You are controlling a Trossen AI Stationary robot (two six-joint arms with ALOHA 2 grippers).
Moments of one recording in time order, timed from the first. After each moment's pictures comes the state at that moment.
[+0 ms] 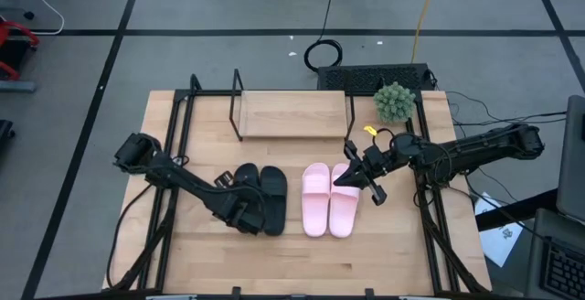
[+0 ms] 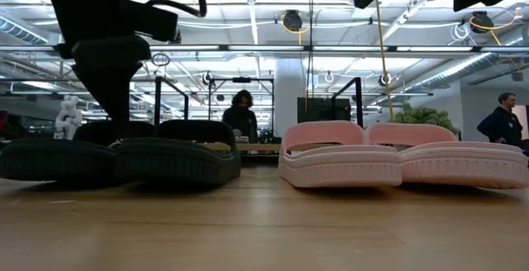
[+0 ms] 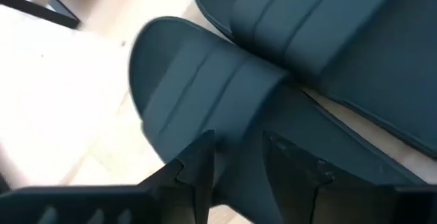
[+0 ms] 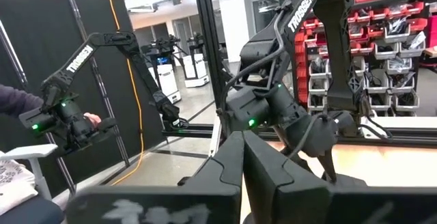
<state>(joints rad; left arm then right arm) -0.45 1.78 1.19 -1.10 -0.45 -1.12 0.06 1.04 0.51 0.62 -0.36 0.21</state>
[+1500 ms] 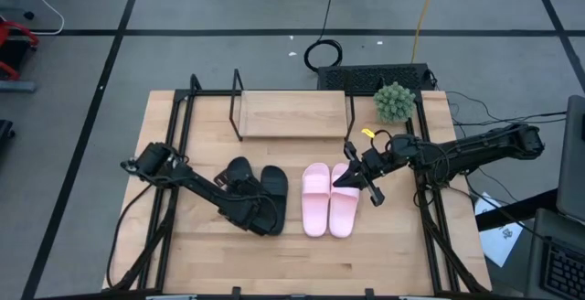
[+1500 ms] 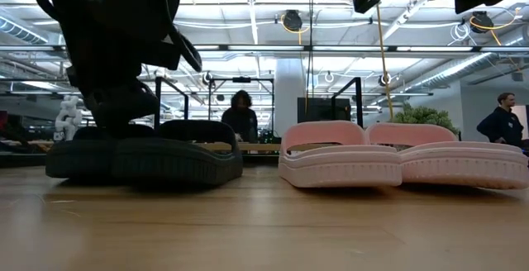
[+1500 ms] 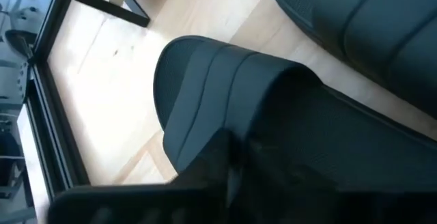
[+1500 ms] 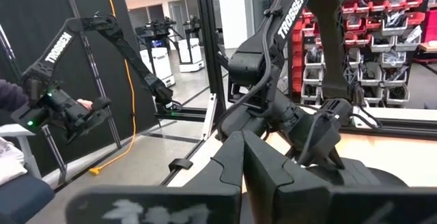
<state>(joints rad) -0.44 1.95 1.25 -1.30 -0.55 -1.26 0.06 1.04 0.51 0.55 -0.36 0.14</state>
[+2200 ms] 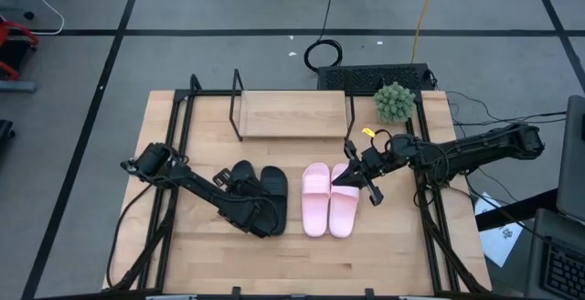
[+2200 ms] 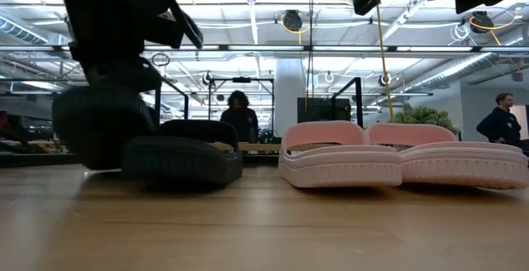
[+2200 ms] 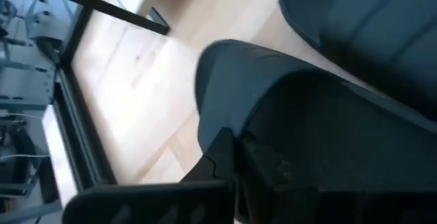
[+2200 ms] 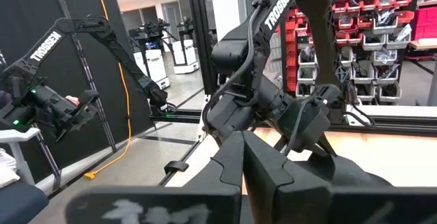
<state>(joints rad) -0.45 1.95 1.36 -1.46 -0.56 -1.29 0.07 1.04 0.51 0.55 -0.34 0.16</state>
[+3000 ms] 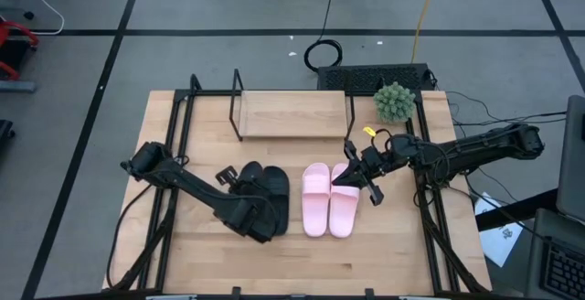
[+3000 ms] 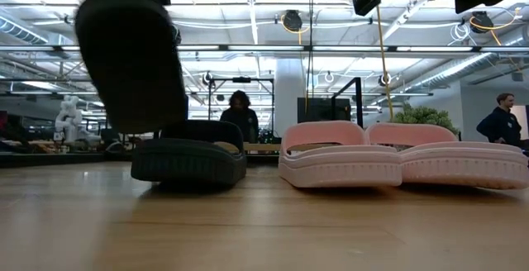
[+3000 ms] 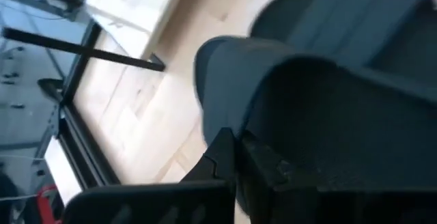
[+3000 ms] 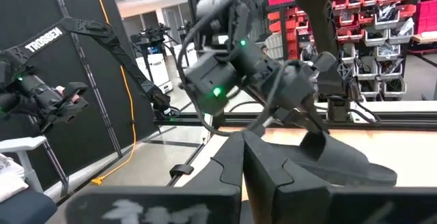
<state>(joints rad) -0.48 1.91 1.58 -1.57 -0.58 -1.15 0.07 1.04 0.51 0.57 -0.33 0.20</state>
